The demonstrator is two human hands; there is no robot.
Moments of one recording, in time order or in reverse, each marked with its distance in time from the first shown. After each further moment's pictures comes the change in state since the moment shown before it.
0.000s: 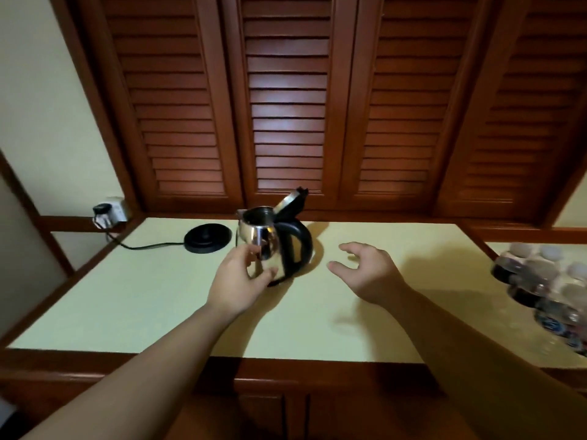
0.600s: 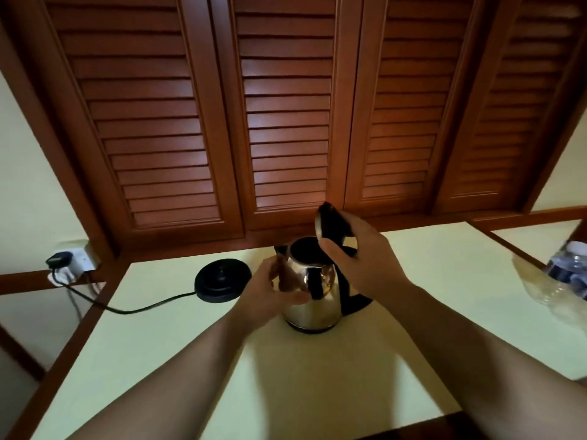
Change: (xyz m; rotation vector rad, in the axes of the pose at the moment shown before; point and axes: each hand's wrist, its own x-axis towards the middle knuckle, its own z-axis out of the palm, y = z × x) left_hand 0.135 -0.110 -0.006 -0.476 -0.450 0.014; right_hand 0.094 -0.120 0.080 0.088 0.300 -0.117
